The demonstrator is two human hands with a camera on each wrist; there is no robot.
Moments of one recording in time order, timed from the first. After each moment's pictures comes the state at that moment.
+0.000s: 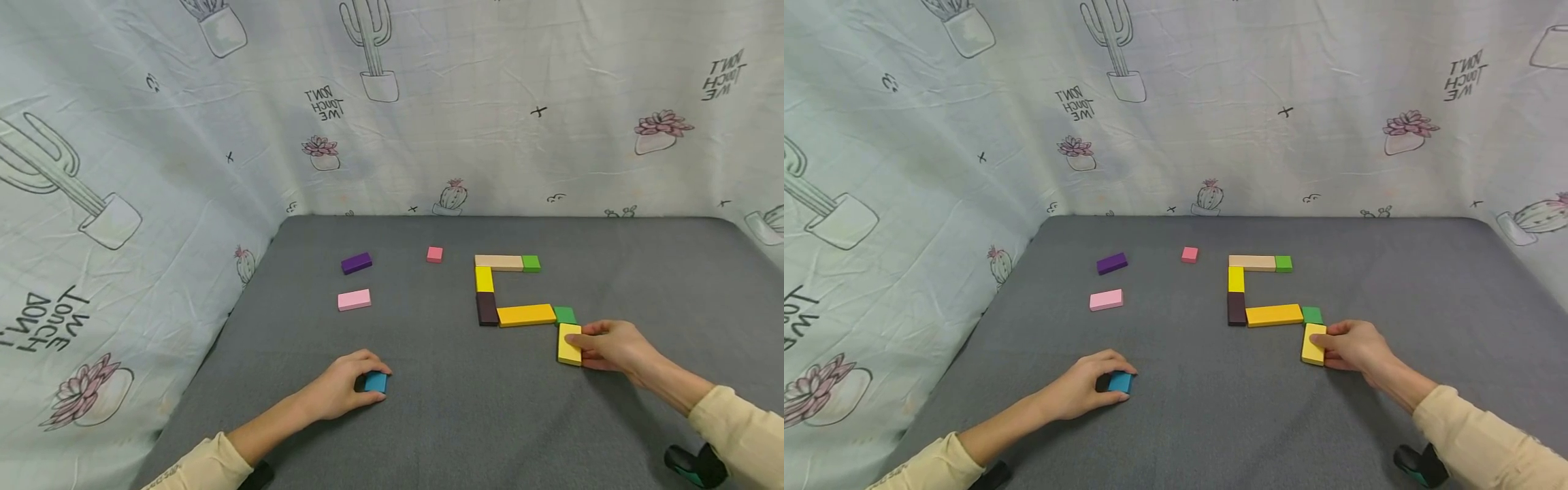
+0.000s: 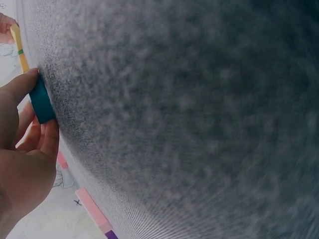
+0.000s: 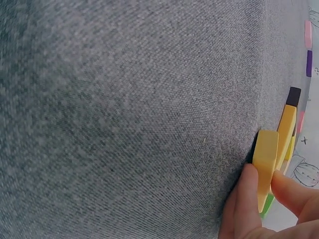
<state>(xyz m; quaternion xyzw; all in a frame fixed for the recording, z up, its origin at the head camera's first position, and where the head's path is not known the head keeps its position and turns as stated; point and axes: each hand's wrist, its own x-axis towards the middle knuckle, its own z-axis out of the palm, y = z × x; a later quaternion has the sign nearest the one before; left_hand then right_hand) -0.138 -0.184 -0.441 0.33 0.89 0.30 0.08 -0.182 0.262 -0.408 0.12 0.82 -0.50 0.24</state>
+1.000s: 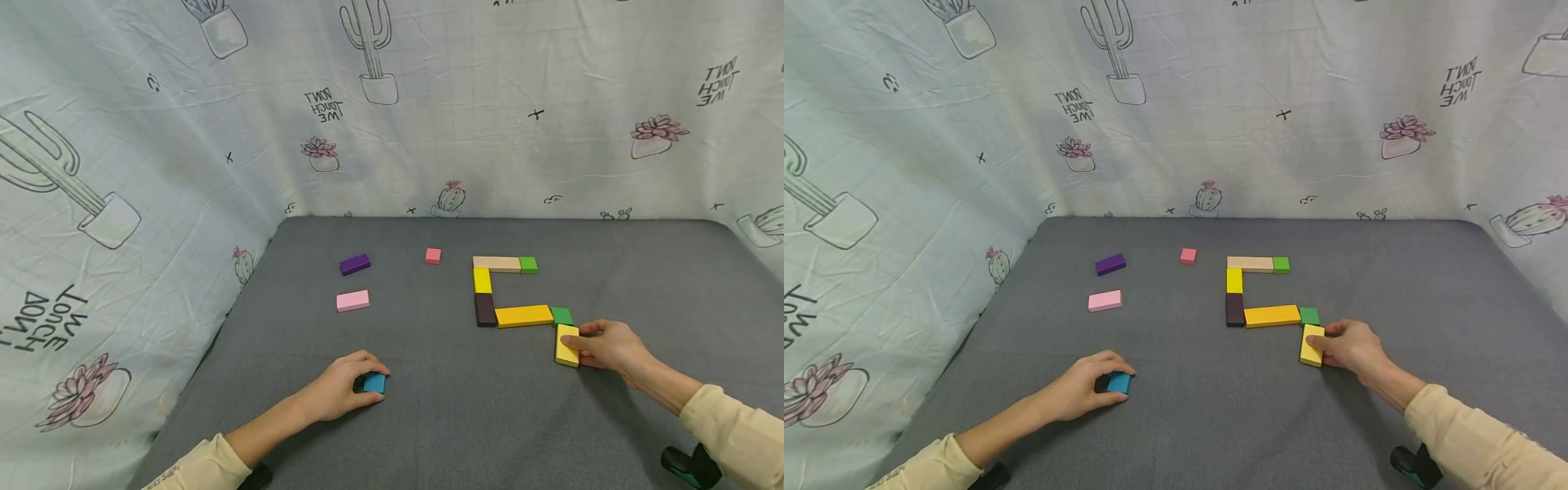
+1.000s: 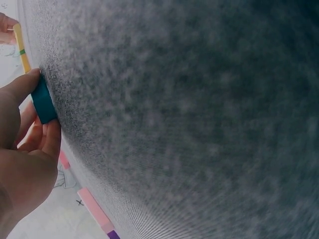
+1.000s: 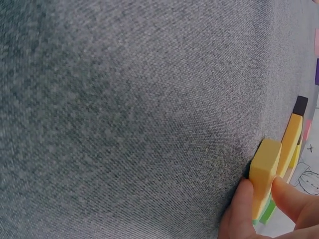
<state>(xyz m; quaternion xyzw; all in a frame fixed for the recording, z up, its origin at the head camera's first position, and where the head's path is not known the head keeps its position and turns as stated) -0.137 -0.184 -0.441 0.33 0.89 0.30 0.08 -0.178 0.258 -0.410 0.12 0.87 -0.44 0.20</state>
